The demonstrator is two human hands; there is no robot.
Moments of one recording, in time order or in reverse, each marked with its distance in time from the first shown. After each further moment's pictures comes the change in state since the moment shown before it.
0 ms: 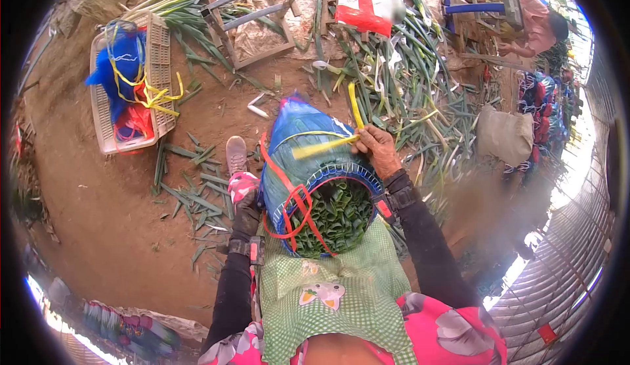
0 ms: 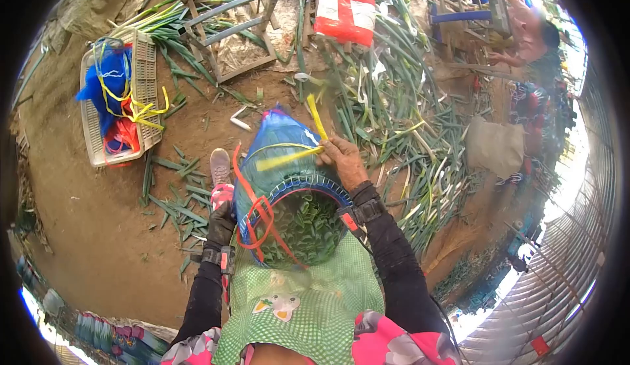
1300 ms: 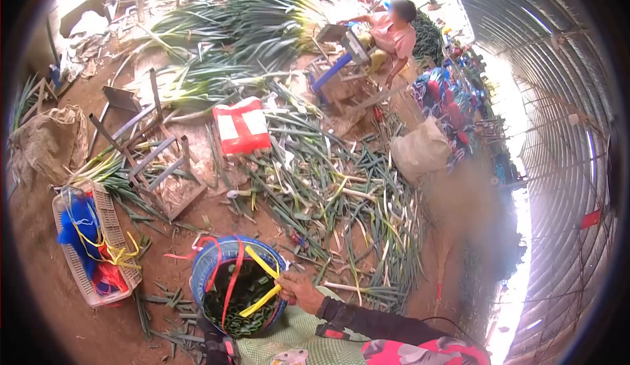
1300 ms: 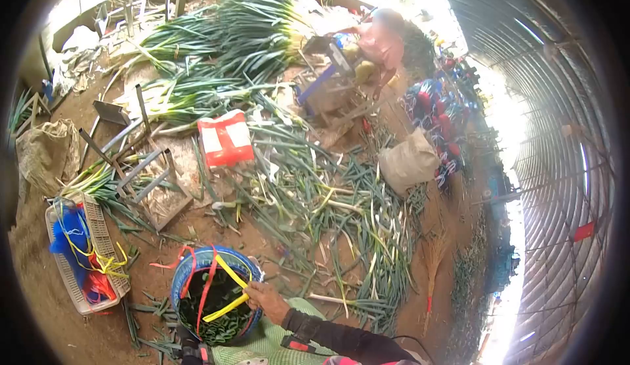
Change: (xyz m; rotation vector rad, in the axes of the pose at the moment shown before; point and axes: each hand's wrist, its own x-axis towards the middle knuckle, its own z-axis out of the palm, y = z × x) left_hand -0.005 0.033 0.006 1.110 0.114 0.406; right_hand -0.150 -0.031 0.072 0.372 0.170 0.079
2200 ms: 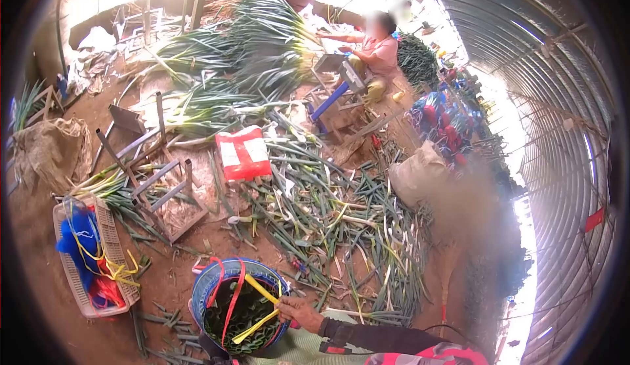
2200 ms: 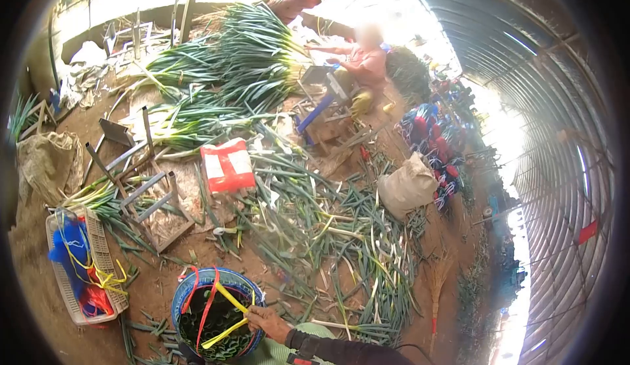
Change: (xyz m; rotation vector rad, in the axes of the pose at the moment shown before) left_hand 0.002 -0.001 0.029 0.022 0.017 -0.016; right_hand 0.003 0.024 -0.017 -0.177 -0.101 -0.072
